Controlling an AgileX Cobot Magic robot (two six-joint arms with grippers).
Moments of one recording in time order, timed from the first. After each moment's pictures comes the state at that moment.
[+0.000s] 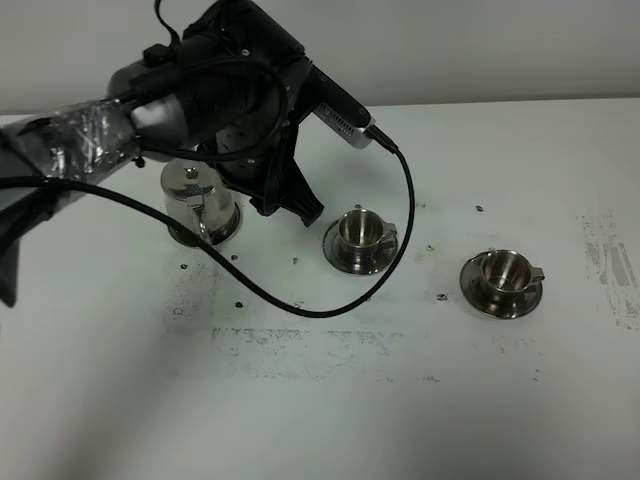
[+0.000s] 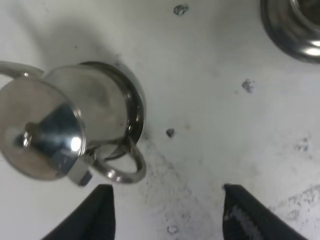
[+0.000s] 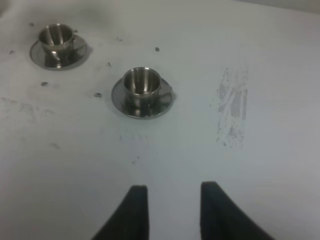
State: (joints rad) left arm -0.64 2.07 -1.76 0.37 1.09 0.02; right arm 0.03 0.02 -0.50 0.06 1.08 -0.14
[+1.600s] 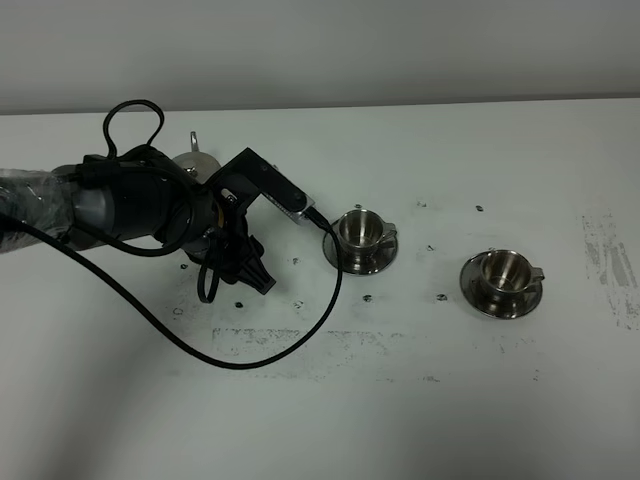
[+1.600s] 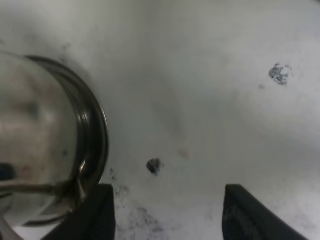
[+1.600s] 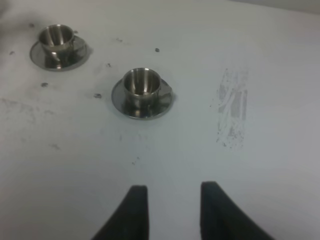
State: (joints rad) left arm -0.47 2.02 -1.20 0.32 0.33 0.08; right arm 0.03 0.02 -0.50 0.06 1.08 -0.14
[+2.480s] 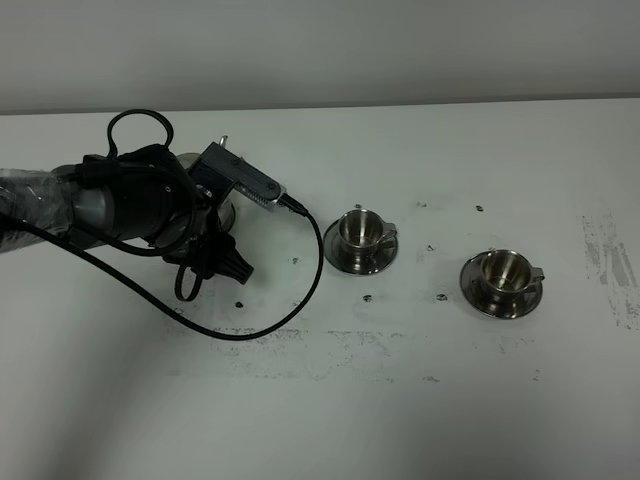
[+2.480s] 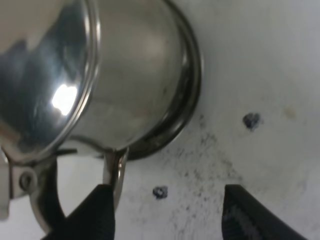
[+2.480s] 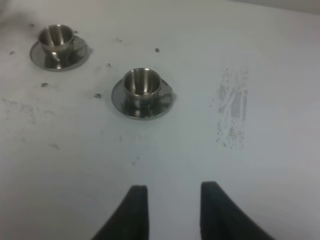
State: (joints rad) left arm -0.47 2.02 -1.20 0.62 0.48 -0.34; right arm 0.03 0.02 -0.50 0.06 1.08 -0.14
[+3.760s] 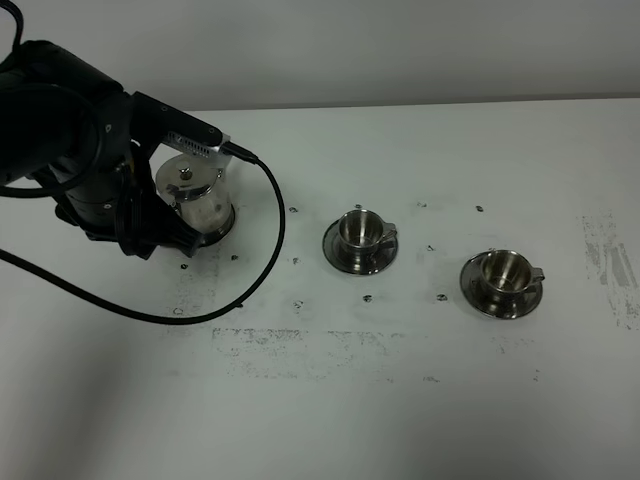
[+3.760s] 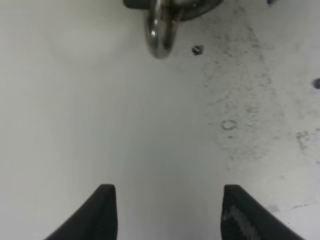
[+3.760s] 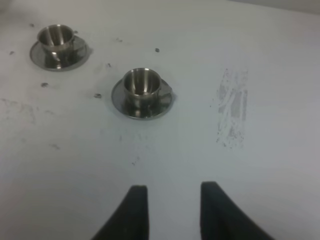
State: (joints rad) left arm -0.41 1.77 -1.30 0.30 0.93 -0.06; right arm 0.03 0.02 -0.50 0.06 1.08 -0.14
